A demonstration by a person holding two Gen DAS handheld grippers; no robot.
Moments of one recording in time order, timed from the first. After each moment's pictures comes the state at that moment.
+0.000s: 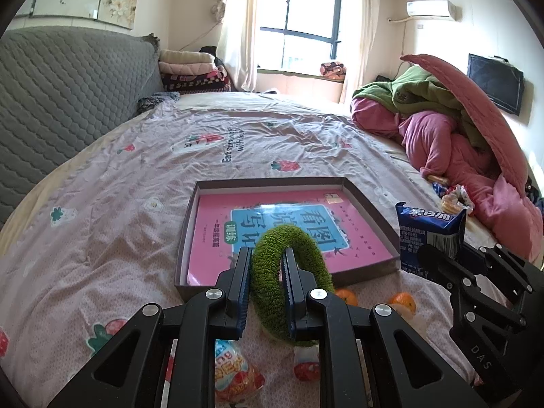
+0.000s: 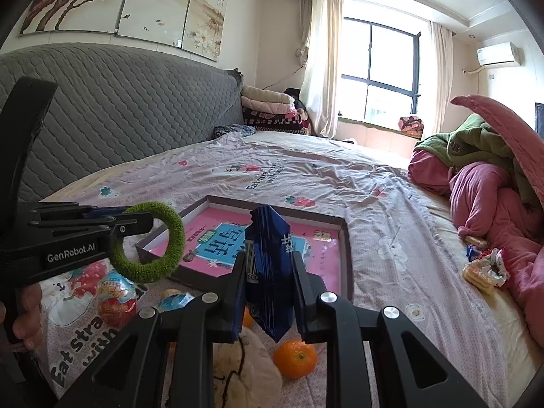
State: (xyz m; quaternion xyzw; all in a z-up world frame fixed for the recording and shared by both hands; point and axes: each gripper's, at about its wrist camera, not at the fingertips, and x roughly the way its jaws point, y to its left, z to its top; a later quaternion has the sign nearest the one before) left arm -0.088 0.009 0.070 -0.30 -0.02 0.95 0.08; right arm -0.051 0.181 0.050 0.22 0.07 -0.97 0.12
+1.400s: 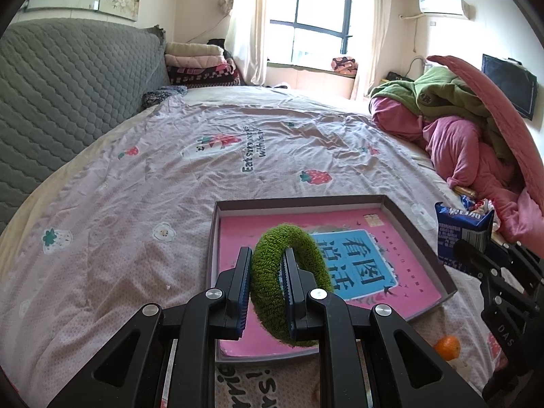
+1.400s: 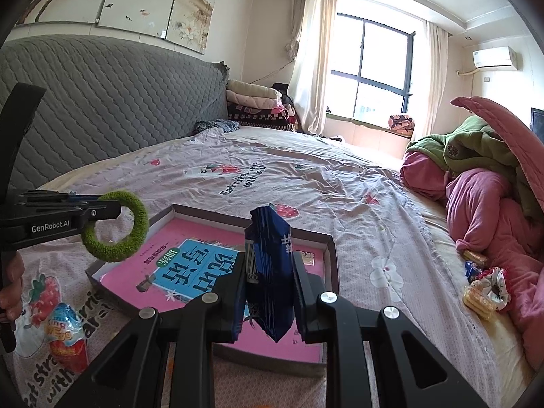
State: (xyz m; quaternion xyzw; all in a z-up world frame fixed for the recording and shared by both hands) left arm -0.183 -0.025 0.063 -0.32 -0.02 0.94 0.07; right arm -0.131 0.182 0.047 0.23 0.08 -0.96 0.09
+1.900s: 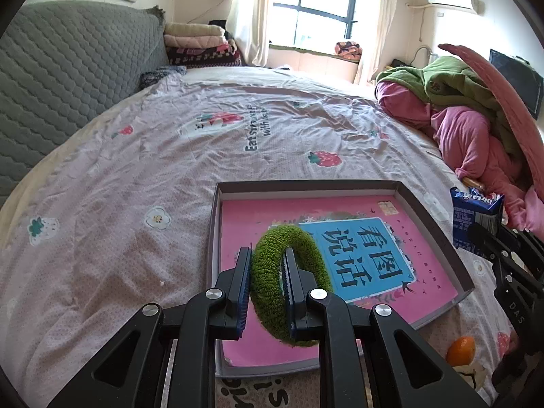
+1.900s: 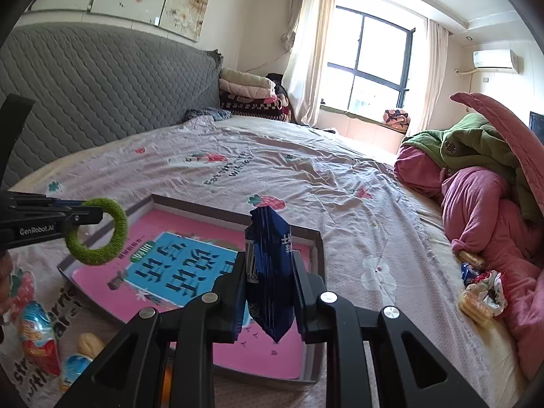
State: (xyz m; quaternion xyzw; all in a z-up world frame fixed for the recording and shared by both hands) left arm -0.213 -0.031 0.038 -0.36 -0.03 0.93 0.07; right arm -0.159 0.192 0.036 0.25 0.10 -0.96 0.07
